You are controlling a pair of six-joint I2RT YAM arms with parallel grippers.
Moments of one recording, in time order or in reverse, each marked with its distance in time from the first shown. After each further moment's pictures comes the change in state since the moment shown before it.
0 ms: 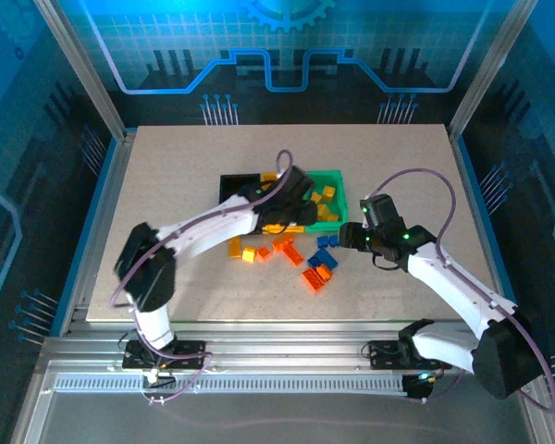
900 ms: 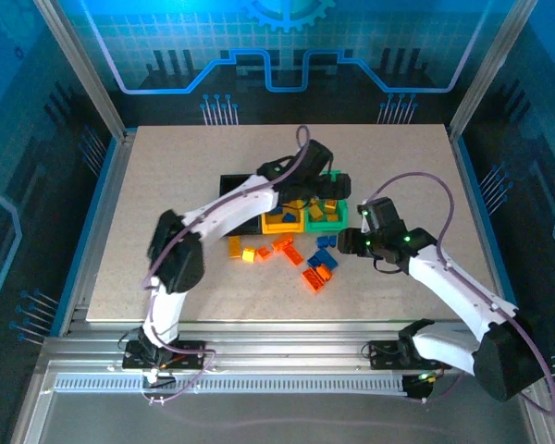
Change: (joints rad) left arm 0.019 0.127 0.263 0.014 0.067 0.008; right arm 0.011 -0.005 -0.023 -0.019 -0.095 -0.042
